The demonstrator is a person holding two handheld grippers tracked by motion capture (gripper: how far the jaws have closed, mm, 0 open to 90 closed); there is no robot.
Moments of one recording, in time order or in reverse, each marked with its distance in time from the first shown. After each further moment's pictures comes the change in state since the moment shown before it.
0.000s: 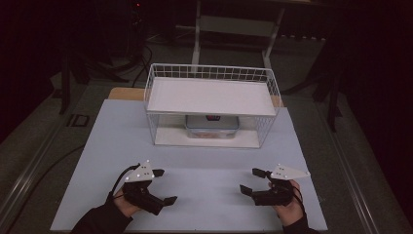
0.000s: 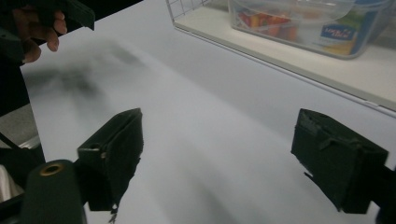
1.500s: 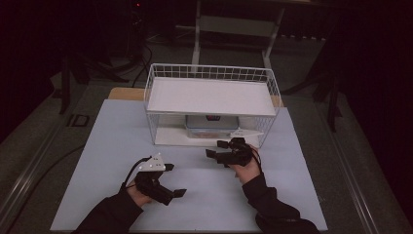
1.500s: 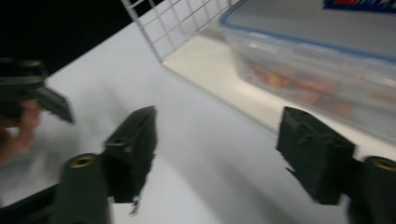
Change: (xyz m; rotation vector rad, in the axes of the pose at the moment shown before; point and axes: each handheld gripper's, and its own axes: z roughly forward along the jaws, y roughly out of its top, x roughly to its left) left arm 0.014 0.016 0.031 -0.004 -0.050 -0.008; right arm -0.021 0.075 0.124 0.048 0.064 0.125
